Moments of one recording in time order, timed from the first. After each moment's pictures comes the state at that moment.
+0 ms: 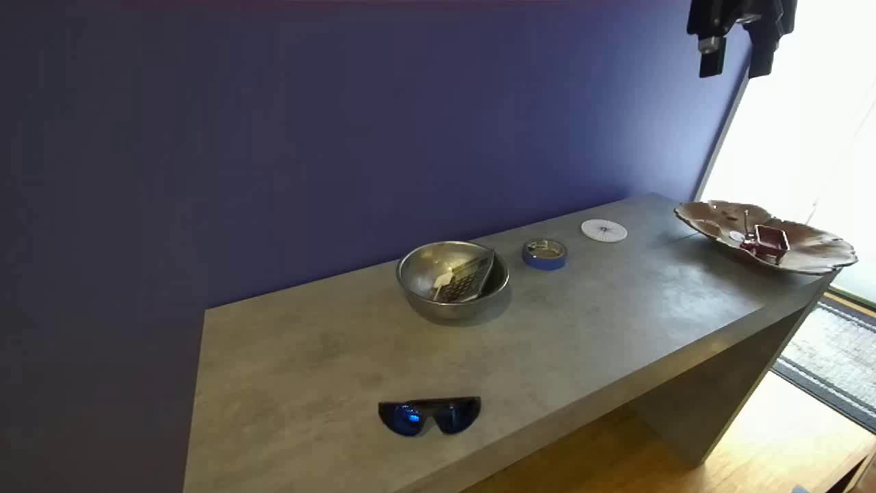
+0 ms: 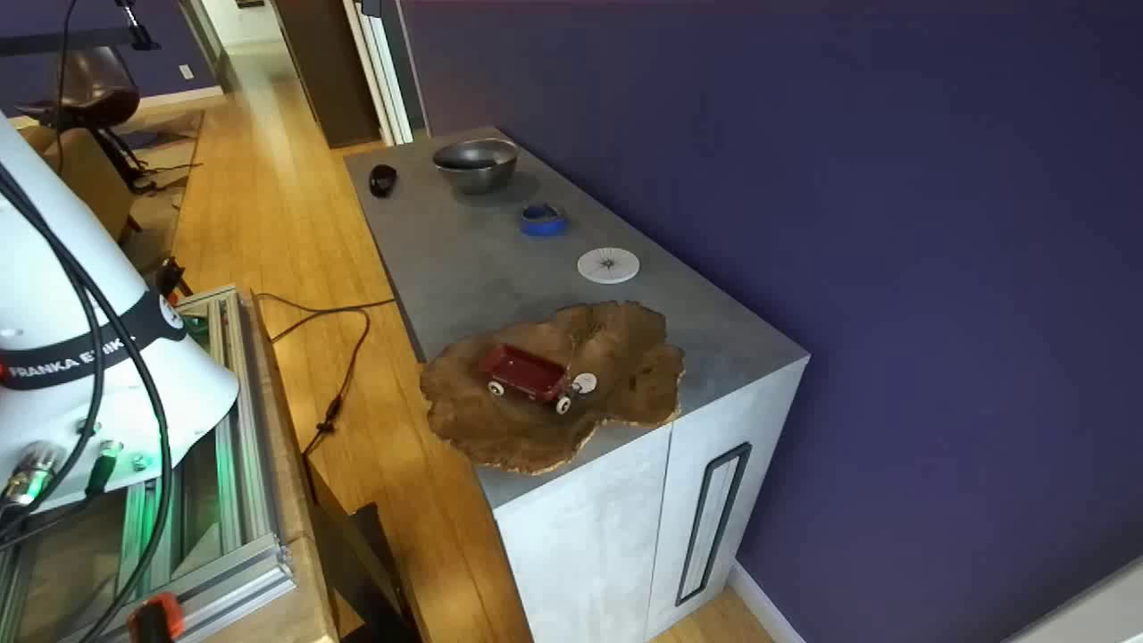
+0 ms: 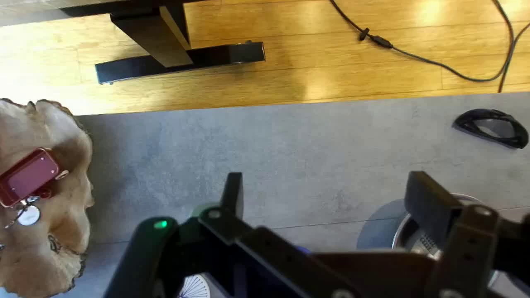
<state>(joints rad) 0.13 -0.25 0.23 -2.18 0.24 1.73 0.44</state>
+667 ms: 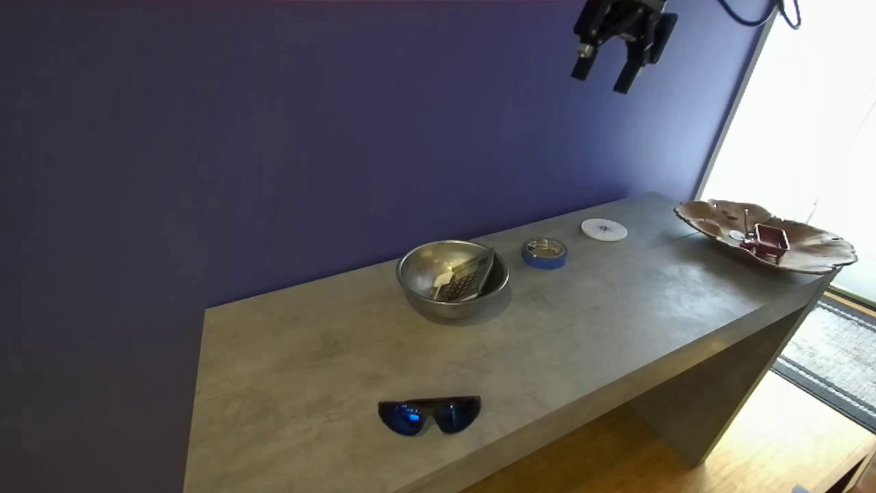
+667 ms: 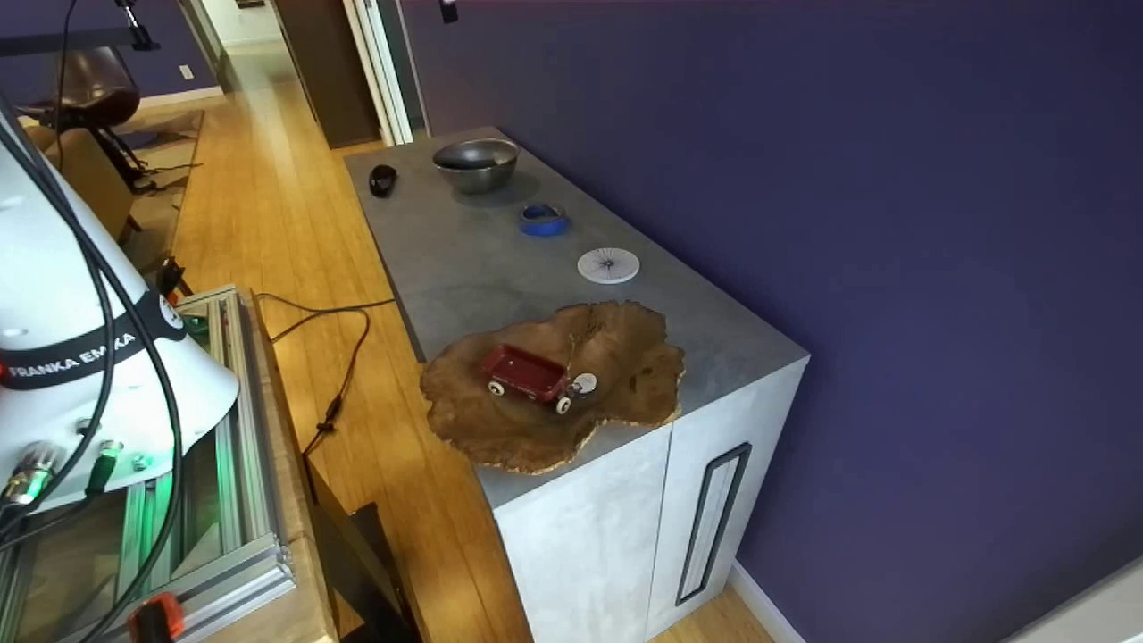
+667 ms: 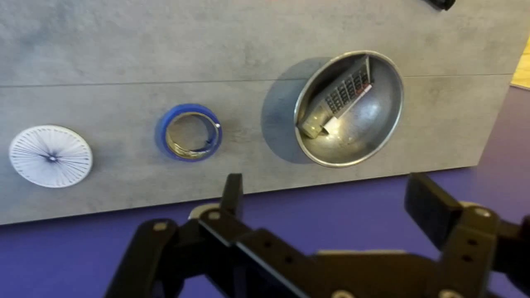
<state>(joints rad) 0.19 -0.09 0.28 -2.17 0.25 2.33 0.39</state>
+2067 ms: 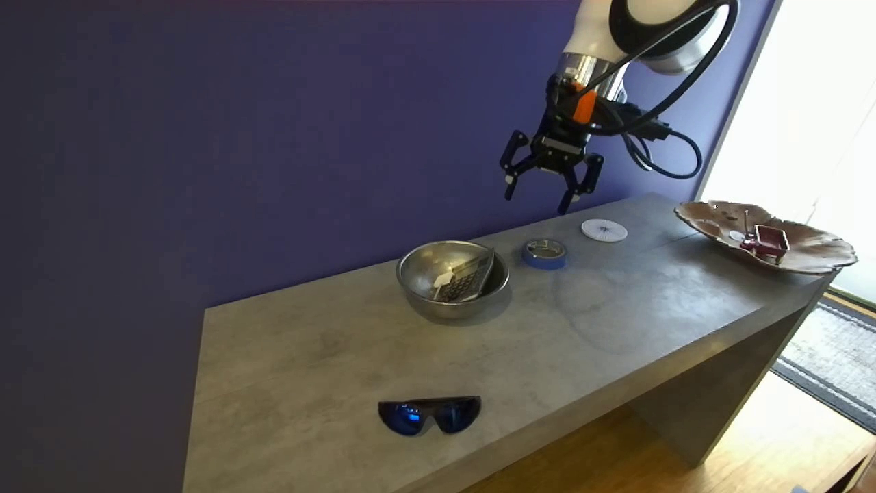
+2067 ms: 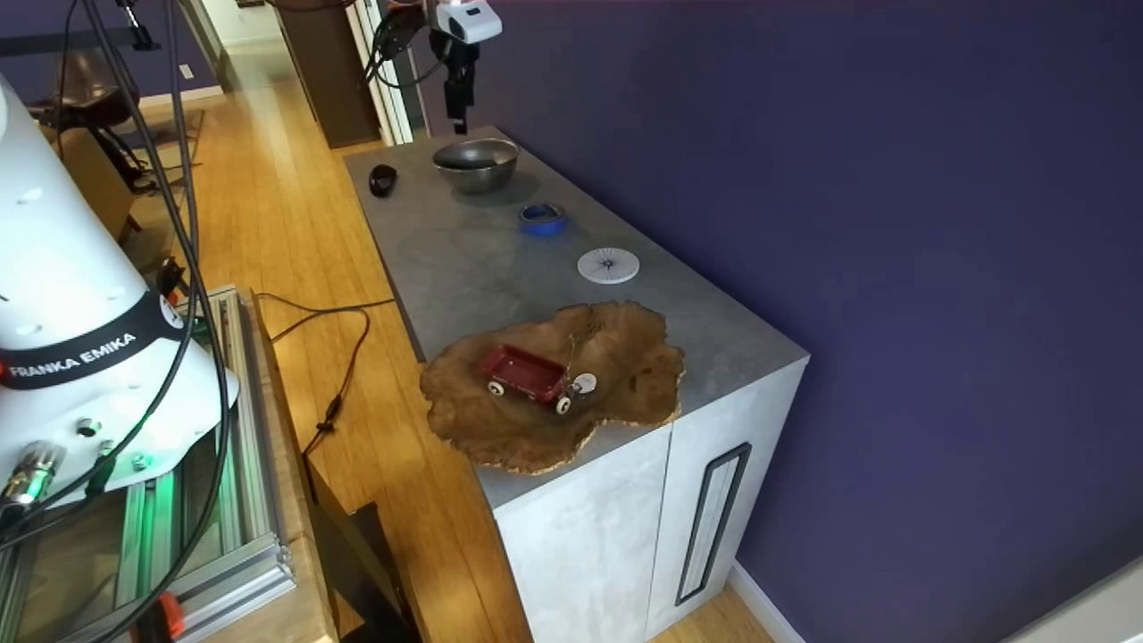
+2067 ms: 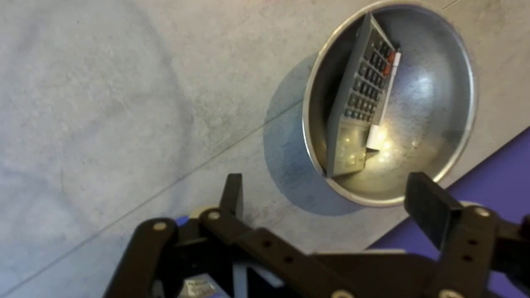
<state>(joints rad) 0.36 0.35 0.19 -2.08 0.30 2.61 0.90</state>
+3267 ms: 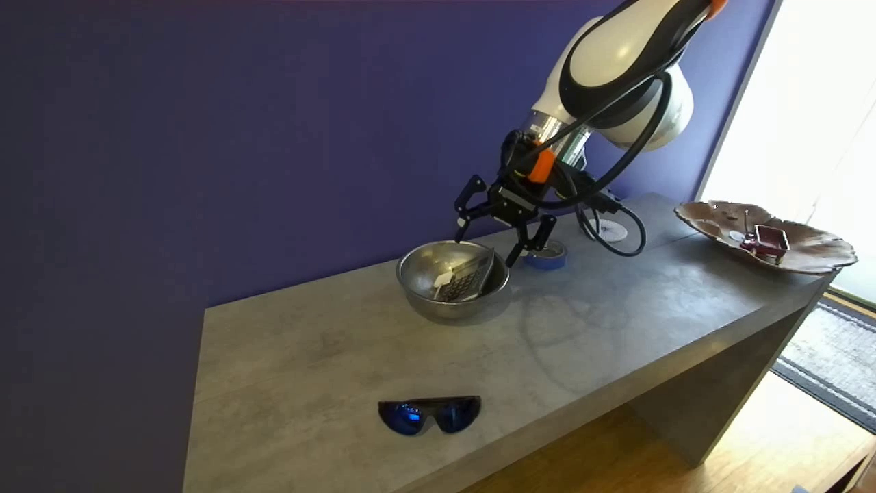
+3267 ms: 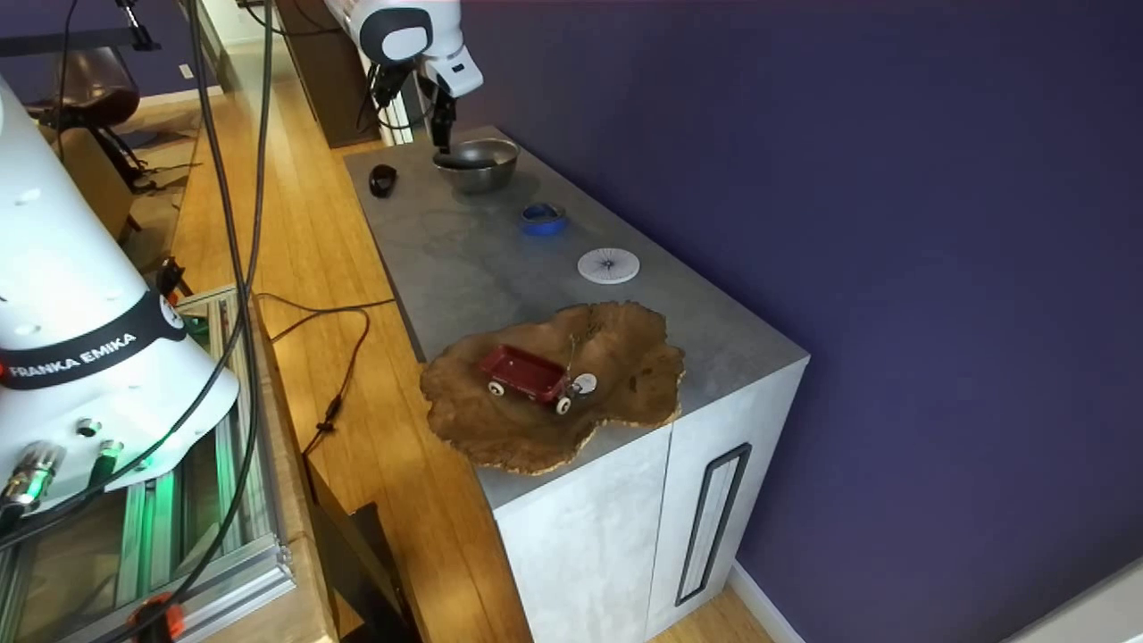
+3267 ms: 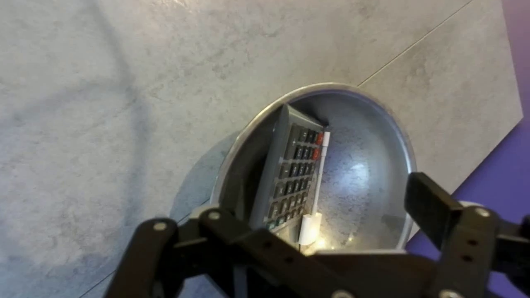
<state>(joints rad) 0.34 0.59 0.37 -1.97 0.55 2.88 0.70</state>
